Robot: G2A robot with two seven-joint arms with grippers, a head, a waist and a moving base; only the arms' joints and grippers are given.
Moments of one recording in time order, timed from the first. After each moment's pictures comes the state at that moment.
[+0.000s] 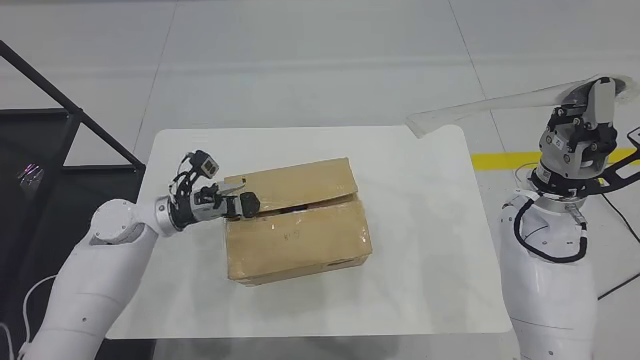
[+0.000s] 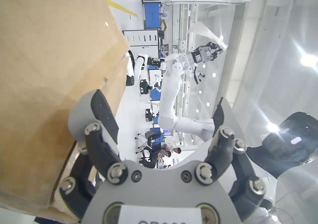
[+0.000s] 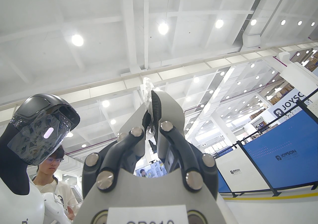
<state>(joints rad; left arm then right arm) 0.63 -1.01 -1.11 -0.96 -0.71 -0.32 -1.30 -0.83 -1.42 1.65 -1.51 0.27 -0.99 0.32</state>
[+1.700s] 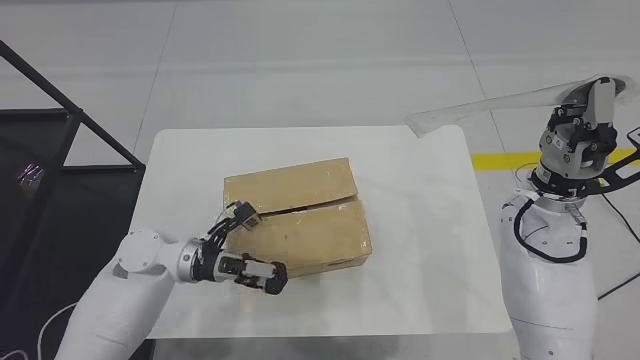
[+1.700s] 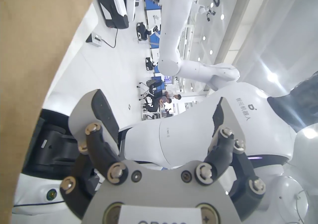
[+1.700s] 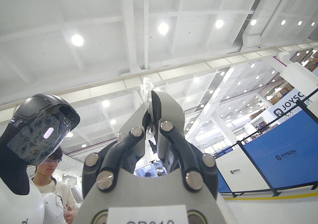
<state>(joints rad) 0.87 -0.98 -1.13 -1.33 -0.65 -0.28 -1.54 -0.83 -1.42 1.65 -1.51 0.27 -0.99 0.32</state>
